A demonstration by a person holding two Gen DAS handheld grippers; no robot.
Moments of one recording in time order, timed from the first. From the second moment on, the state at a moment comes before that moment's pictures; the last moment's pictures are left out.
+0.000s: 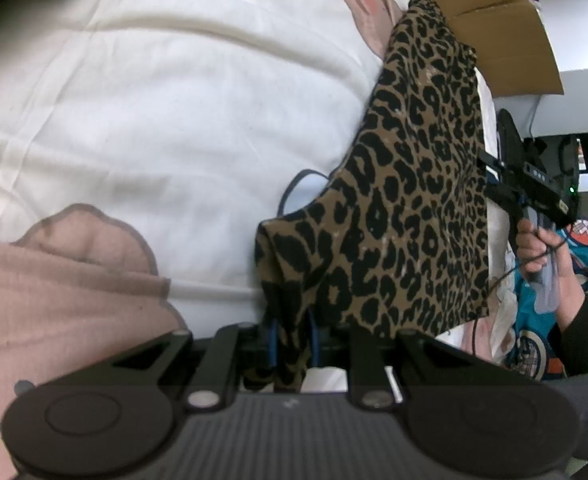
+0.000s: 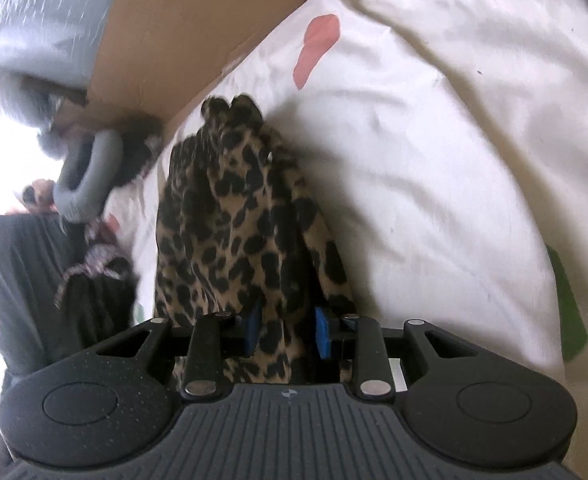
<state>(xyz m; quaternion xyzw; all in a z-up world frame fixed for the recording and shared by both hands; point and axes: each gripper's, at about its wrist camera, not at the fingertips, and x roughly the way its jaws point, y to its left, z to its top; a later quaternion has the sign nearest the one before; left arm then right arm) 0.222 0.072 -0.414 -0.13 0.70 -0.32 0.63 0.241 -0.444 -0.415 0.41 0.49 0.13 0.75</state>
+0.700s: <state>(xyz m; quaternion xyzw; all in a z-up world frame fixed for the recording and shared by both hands) 0.224 0.068 -0.415 -0.13 0.70 -0.32 0.62 0.236 -0.451 -0.400 0.38 0.49 0.12 0.77</state>
